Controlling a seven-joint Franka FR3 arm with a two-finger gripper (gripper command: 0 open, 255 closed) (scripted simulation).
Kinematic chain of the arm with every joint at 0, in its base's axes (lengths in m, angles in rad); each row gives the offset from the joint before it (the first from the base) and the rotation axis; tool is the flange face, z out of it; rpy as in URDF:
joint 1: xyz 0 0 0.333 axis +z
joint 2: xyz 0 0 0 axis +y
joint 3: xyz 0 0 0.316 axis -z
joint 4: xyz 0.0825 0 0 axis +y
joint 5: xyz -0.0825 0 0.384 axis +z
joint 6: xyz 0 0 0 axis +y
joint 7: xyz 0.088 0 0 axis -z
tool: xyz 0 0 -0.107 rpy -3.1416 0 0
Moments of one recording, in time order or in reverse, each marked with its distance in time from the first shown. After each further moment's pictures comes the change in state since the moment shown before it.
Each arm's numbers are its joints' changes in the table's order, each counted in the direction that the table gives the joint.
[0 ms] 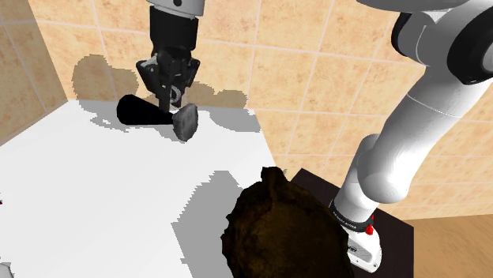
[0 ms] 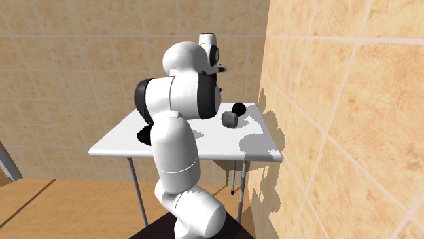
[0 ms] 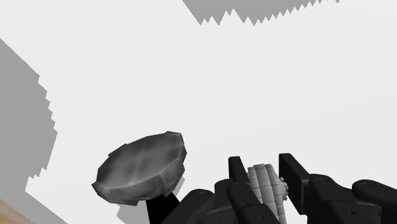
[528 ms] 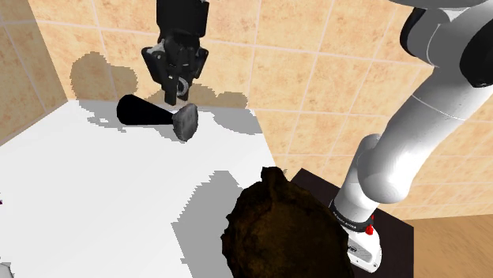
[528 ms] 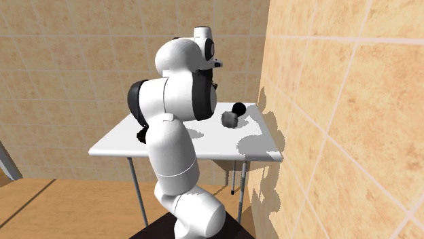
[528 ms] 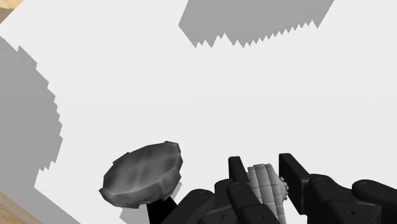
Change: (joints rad) arm 0.011 -0.051 -0.006 -0.020 0.022 0.064 0.017
